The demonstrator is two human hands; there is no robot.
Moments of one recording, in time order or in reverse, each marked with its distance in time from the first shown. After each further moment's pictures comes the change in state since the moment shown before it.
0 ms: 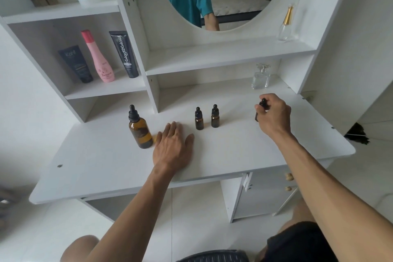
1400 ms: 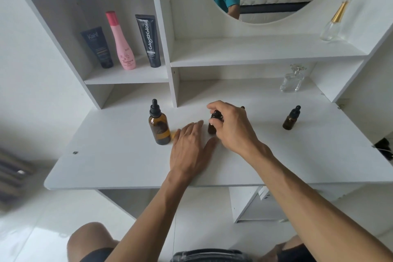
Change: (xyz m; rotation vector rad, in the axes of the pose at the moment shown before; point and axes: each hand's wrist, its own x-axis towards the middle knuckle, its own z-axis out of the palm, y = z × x) left_hand -0.007 -0.005 0.002 -0.260 0.201 0.073; right_hand -0.060 -0.118 0.075 -0.012 -0.471 -0.340
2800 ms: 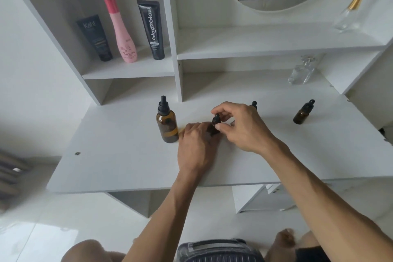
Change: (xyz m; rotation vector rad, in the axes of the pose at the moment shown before) left_hand 0.006 -0.009 0.003 -0.219 0.087 -0.048; right_hand 0.002 0.005 0.005 0.051 -0.138 0.040
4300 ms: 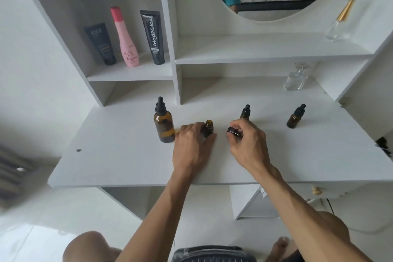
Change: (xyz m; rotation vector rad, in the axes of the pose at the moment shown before) left_hand 0.002 0.000 0.001 0.073 0.024 -0.019; right_hand -0.032 0.051 0.027 -0.045 0.403 0.001
